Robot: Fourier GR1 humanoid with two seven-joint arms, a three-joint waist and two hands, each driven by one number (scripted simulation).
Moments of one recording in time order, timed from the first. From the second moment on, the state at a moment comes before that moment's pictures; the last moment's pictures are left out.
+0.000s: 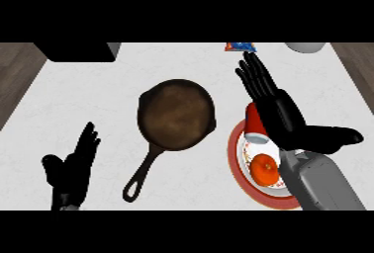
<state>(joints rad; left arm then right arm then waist) 0.08 0.32 -0.29 -1.60 0.22 0.45 0.16 -0.39 -0.23 0.30 -1.57 -0.34 -0.10 -0.10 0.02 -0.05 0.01</state>
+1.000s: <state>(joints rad) 0.07 0.50 -0.28 -1.60 0.12 0.30 0.11 -0.26 -0.72 0.20 -1.24 -0.26 0.23 0.05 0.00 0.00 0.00</state>
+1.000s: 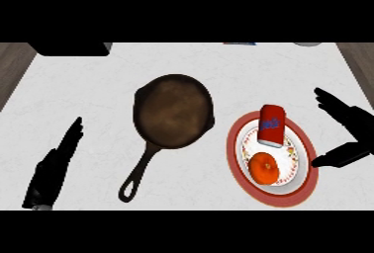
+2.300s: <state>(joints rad) 0.05 0.44 -0.21 -1.58 0.06 0.22 0.12 -0.59 -0.60 0.38 -1.32 -0.14 0.74 0.53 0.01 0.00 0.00</state>
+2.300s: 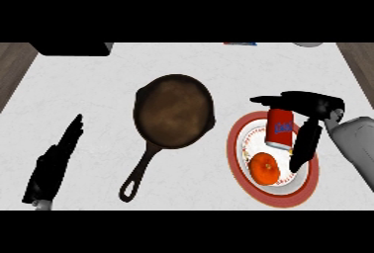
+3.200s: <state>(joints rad) 0.06 0.38 -0.16 -1.57 -0.01 0.17 0.12 -0.56 -0.46 0.45 -1.37 -0.01 0.85 0.74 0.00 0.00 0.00</state>
